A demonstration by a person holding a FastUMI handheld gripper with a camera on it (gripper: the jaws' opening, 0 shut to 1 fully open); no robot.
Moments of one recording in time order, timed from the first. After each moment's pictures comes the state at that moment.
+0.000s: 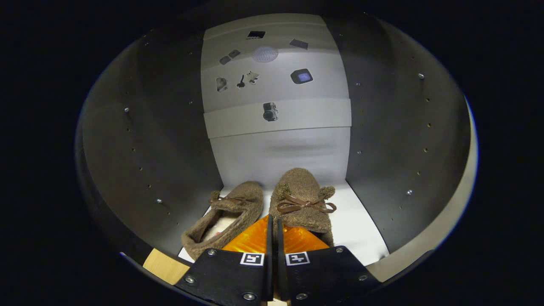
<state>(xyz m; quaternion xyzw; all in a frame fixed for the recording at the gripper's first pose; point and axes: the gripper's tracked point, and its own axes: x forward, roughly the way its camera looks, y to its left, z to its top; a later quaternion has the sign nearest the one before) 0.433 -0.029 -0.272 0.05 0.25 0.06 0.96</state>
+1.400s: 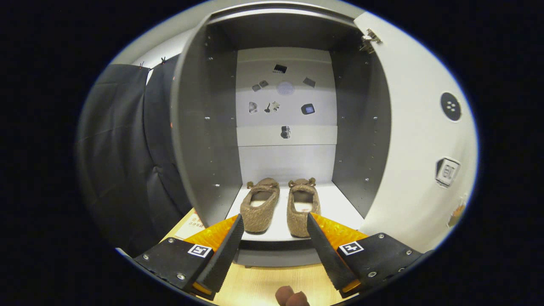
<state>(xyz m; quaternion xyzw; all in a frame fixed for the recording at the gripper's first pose) 0.262 0.010 -0.193 0.02 0.20 0.02 0.98</state>
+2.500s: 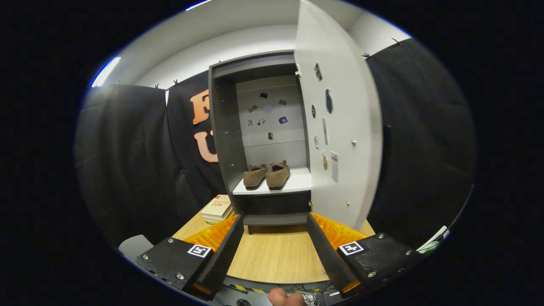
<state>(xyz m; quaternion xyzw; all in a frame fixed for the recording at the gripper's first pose) 0.002 -0.118 -0.150 0.07 0.18 0.06 0.98</state>
